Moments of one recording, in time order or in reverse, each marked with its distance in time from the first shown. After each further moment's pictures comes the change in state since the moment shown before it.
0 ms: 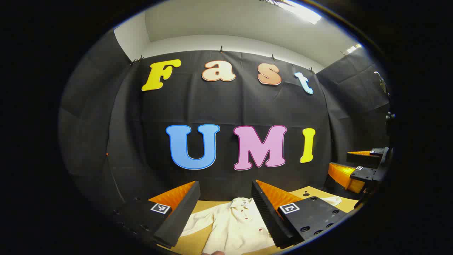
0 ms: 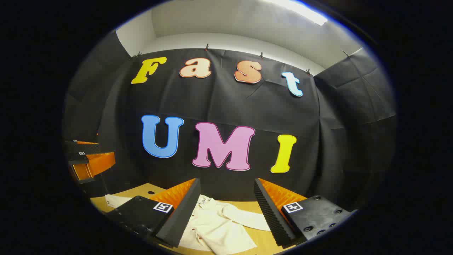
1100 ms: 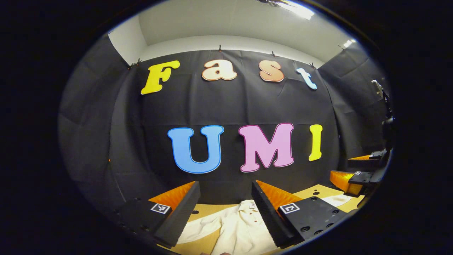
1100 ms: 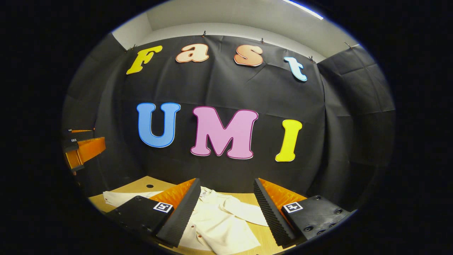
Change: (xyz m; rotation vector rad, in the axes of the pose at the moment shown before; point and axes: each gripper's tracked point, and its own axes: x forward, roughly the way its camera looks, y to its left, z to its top) left arm 0.026 0.010 -0.005 0.035 -0.003 0.040; right arm 0.037 0.001 -0.045 0.031 0.121 0.013
